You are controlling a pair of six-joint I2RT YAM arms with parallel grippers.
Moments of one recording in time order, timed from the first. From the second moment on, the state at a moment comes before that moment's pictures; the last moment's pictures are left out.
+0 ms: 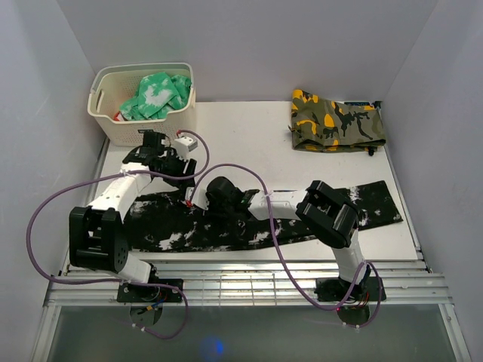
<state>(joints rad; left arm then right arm) -0.10 1.48 1.07 -0.57 0.44 0.35 1.07 2.01 1.24 0.02 -0.01 -0.53</state>
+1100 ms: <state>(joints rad) -0.23 1.59 0.99 -0.46 0.16 0.11 1.07 2.02 1.21 0.12 0.04 -0.54</state>
